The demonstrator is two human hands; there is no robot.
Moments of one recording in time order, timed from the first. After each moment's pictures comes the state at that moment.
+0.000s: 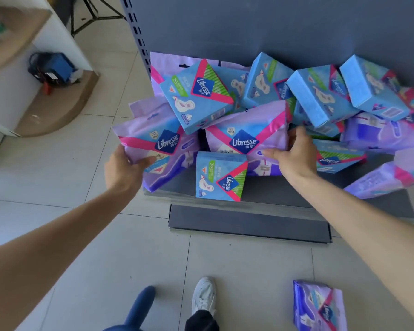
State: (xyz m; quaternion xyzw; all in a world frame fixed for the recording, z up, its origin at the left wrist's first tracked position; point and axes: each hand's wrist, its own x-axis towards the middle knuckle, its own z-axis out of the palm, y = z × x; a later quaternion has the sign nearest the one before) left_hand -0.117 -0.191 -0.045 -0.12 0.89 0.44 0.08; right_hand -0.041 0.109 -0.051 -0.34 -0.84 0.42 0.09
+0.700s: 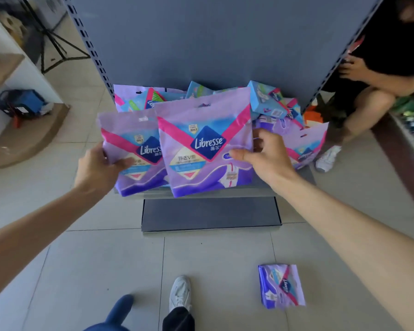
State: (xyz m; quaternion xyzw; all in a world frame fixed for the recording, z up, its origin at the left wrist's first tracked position) left_hand -0.014 -0.156 0.082 -0.01 0.90 0.41 0.10; right_hand 0.098 0.121 0.085 -0.25 -0.79 0.56 0.11
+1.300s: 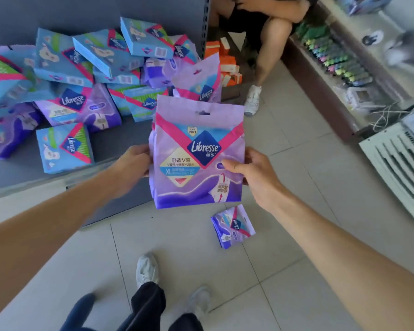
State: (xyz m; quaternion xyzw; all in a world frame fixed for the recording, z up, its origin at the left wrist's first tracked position) left_hand 0.119 0.044 -0.003 0.11 0.73 0.49 0.47; right_hand 0.314 0.195 0.018 -0.44 -0.56 0.69 0.10
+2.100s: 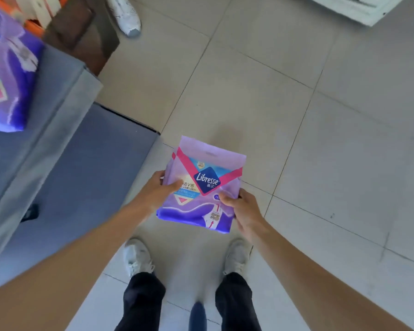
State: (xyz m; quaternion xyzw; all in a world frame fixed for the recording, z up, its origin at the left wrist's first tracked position) left_hand 0.213 0.155 -0.276 0.30 0.69 0.12 0.64; right_hand 0.427 0.119 -0.240 -0.68 -0.12 0.67 0.28
